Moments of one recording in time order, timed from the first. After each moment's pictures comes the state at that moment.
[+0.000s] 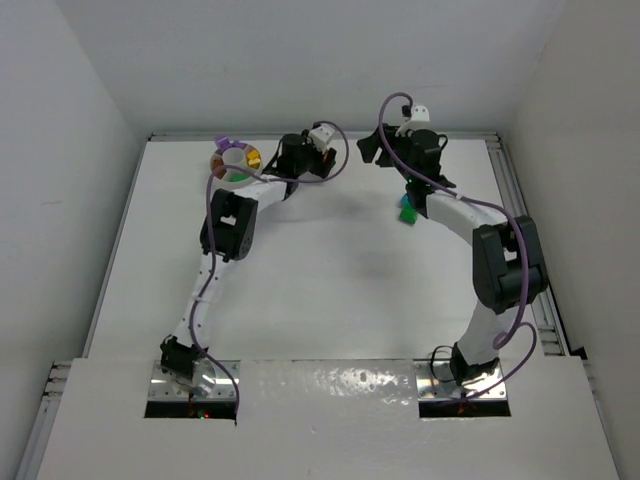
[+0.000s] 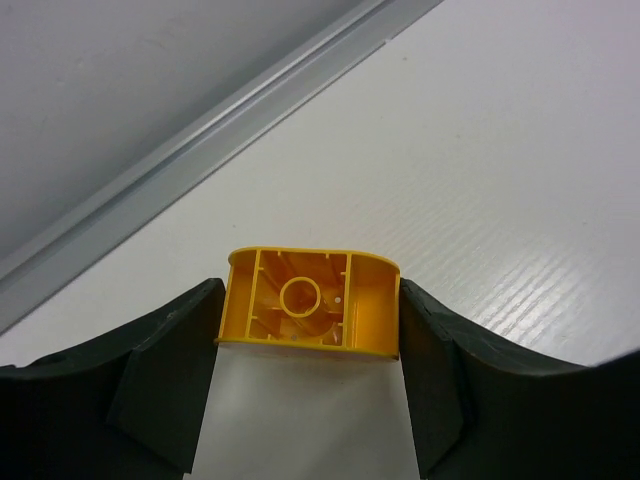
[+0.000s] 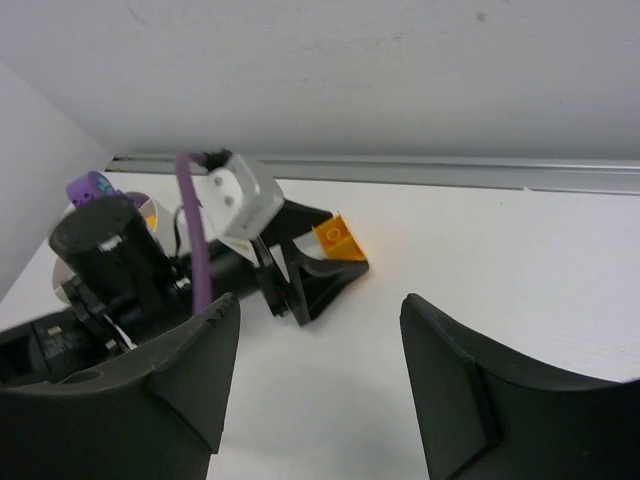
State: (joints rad) left arm -0.36 2.68 2.09 0.31 0.26 0.22; right arm 0.26 1.82 1.19 0.51 -0.14 0.35
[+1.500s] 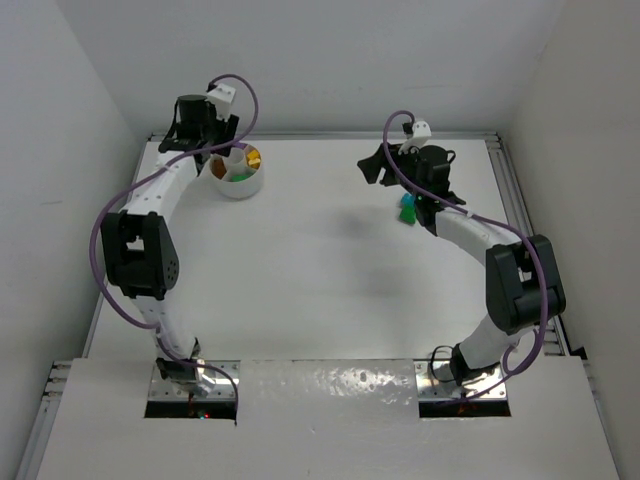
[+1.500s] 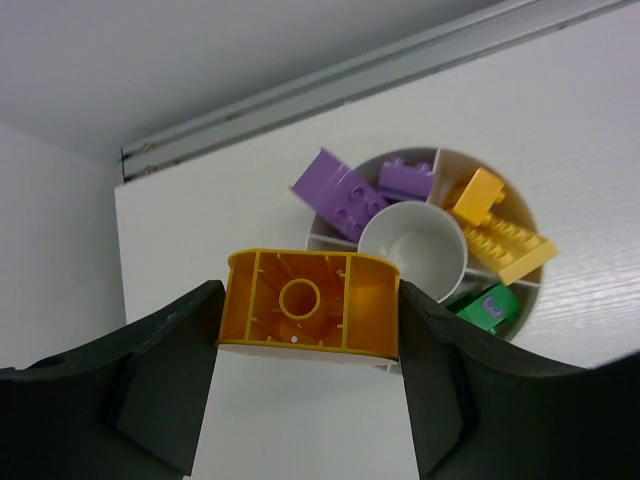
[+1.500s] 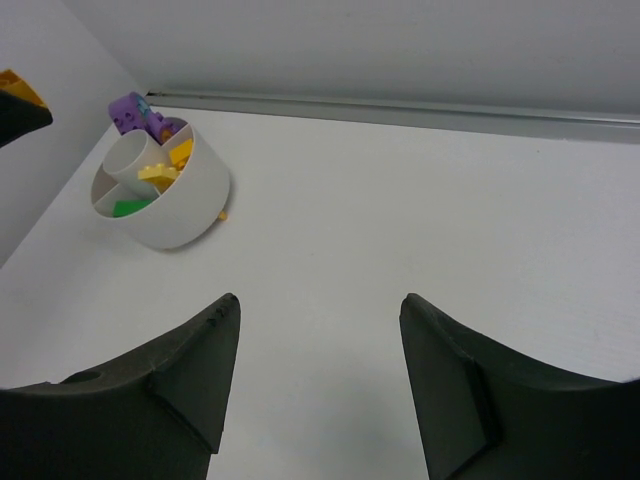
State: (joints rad) left arm -0.06 1.87 1.64 -0.26 -0.04 0.34; right arm 0.26 1.65 1.00 0.49 -0.25 0.31
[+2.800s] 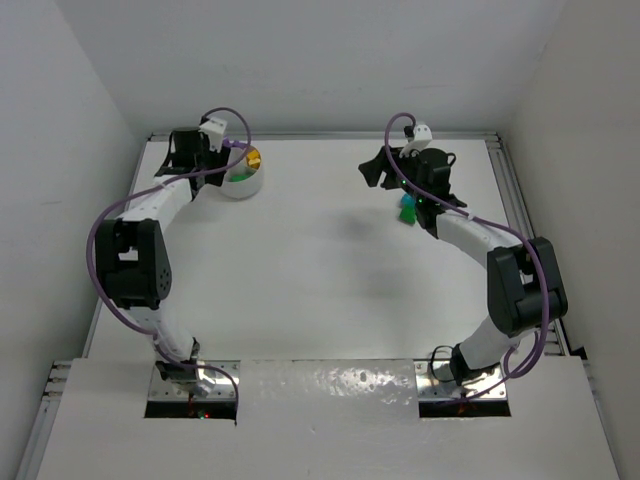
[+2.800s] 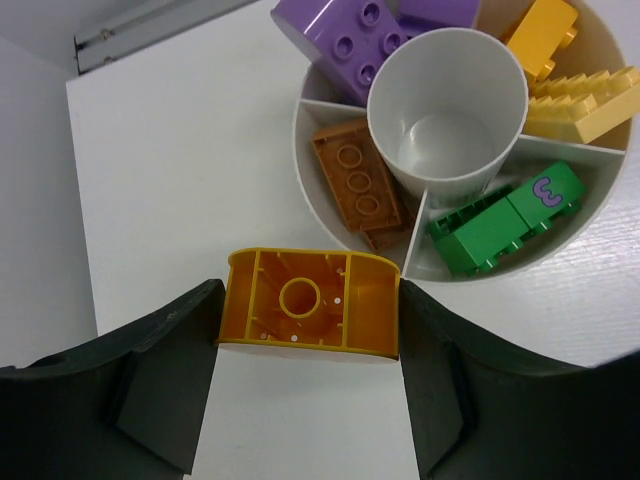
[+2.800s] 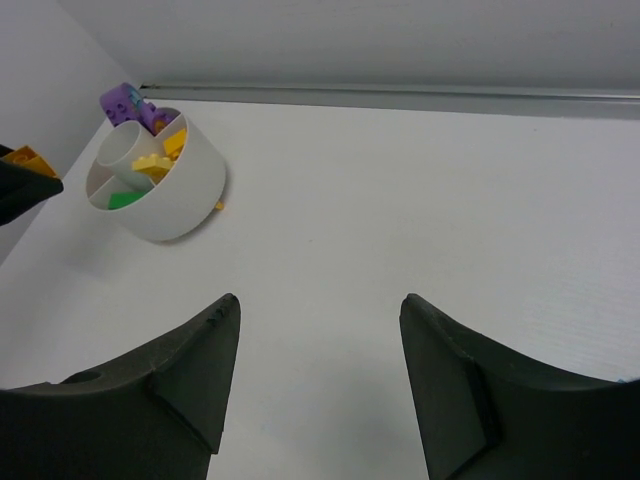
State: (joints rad) left arm 0.01 1.77 1.33 -0.16 -0.07 0.32; right arm 0.26 1.63 0.97 0.48 -0.24 0.32
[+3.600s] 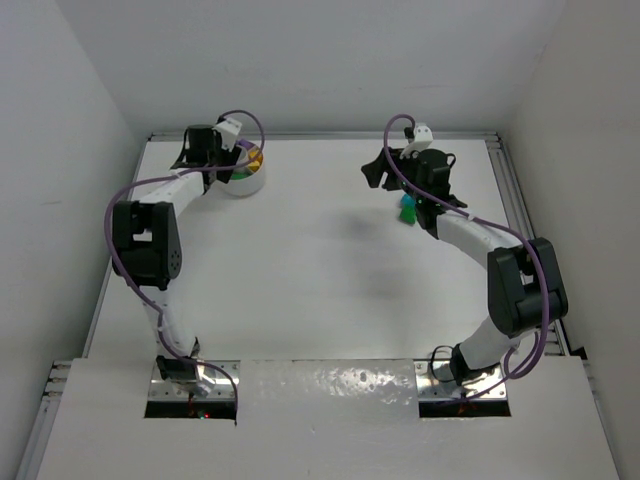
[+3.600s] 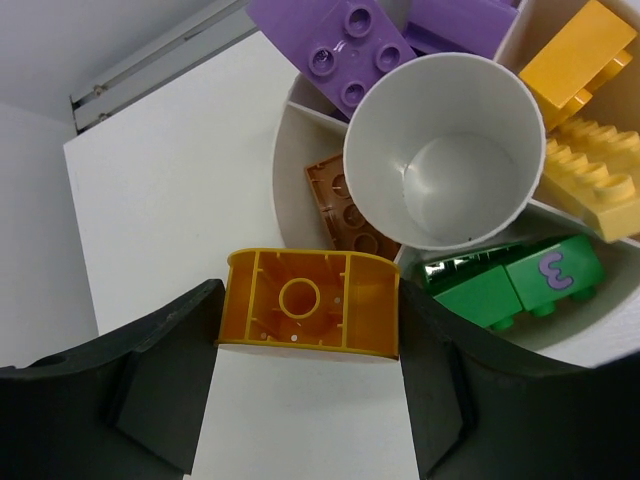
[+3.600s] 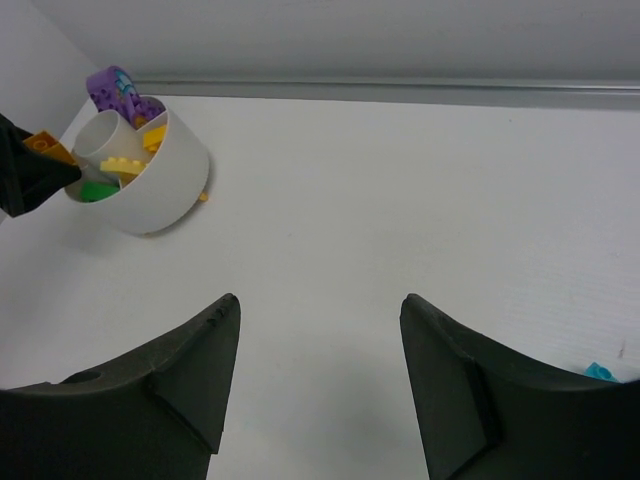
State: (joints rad) left arm -0.02 1.95 1.44 -0.09 -0.08 0.45; right arm 0.26 1.63 0.97 0.46 -0.20 0.30
